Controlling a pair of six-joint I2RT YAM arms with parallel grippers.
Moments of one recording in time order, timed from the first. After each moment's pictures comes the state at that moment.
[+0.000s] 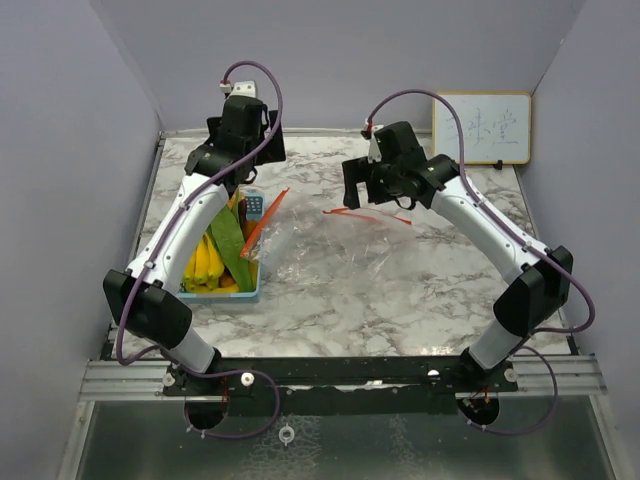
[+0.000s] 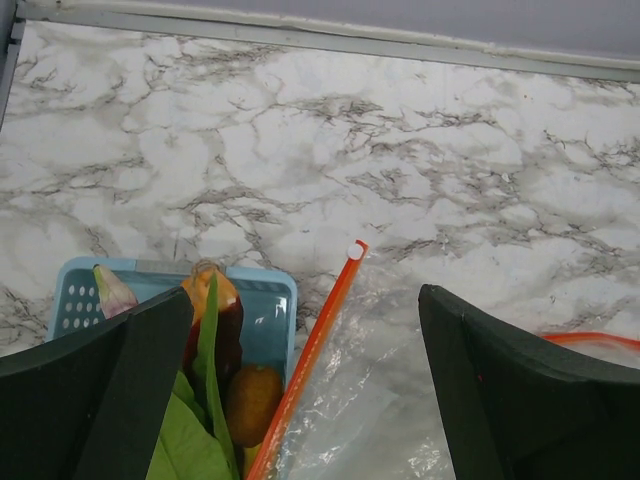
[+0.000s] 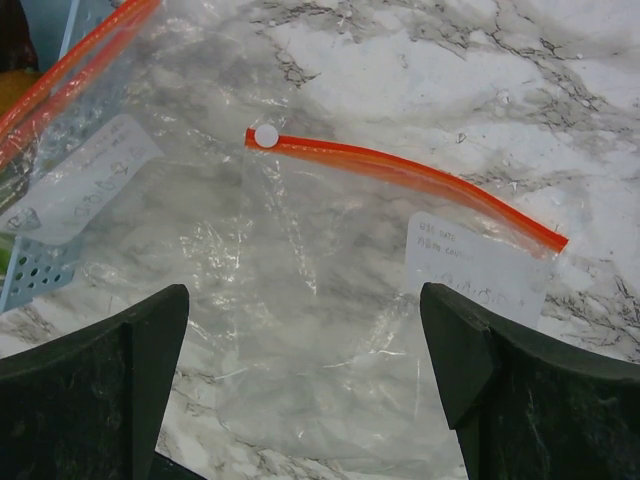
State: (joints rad) left arm -0.38 1.57 1.68 -0.67 -0.35 -0.31; right arm 0.58 1.64 1.61 -0.75 -0.02 0.22
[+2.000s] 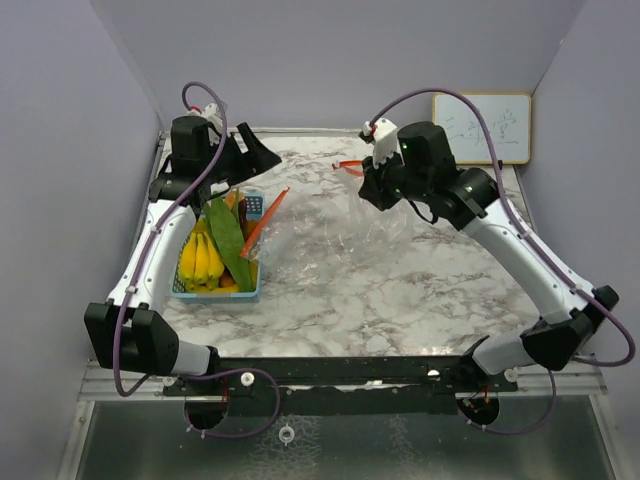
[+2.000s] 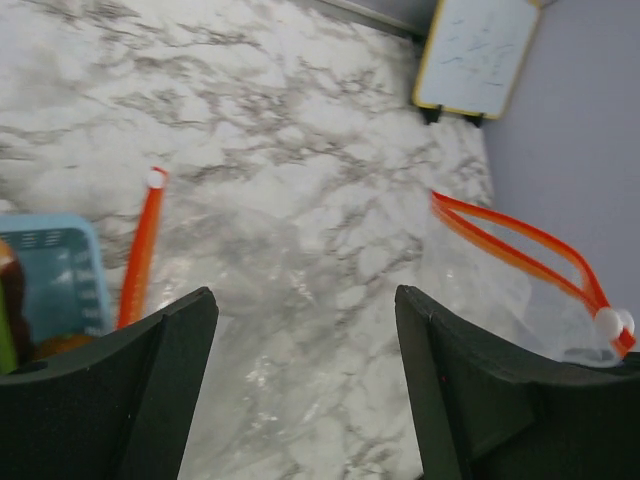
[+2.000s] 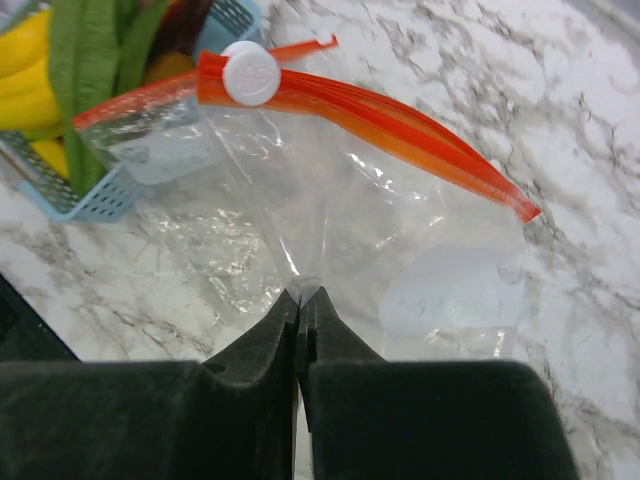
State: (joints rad) left arm -0.13 1.38 1.38 -0.47 0.37 -0.53; right arm 0.67 1.49 1.64 -0.77 -0.07 0.00
